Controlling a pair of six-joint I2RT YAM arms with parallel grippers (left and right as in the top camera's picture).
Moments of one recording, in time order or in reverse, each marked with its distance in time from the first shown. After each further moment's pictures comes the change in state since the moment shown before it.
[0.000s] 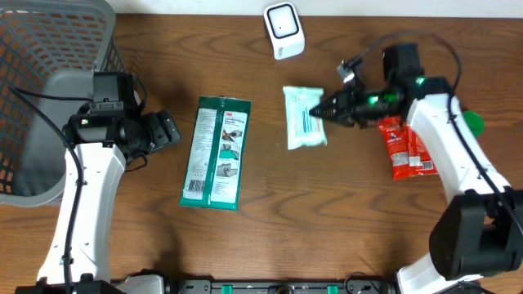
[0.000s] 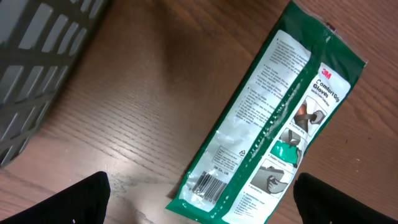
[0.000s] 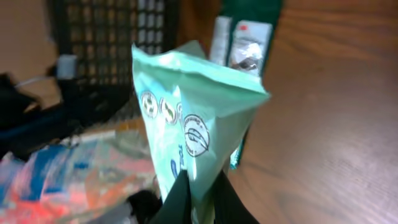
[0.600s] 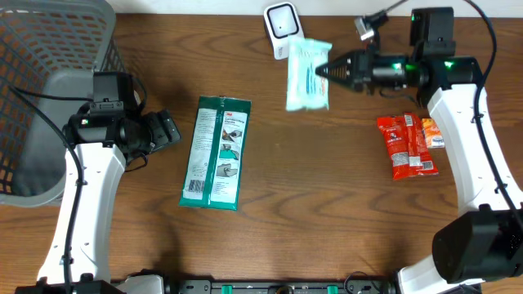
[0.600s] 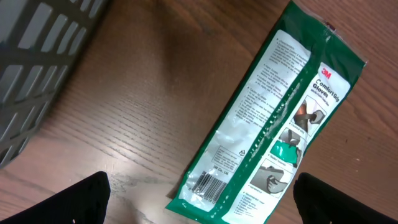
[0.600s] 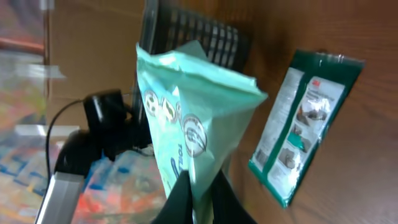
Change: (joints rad) left arm 0.000 0.000 0.000 0.000 0.000 0.000; right arm -0.034 -0.022 0.171 0.164 -0.167 0.206
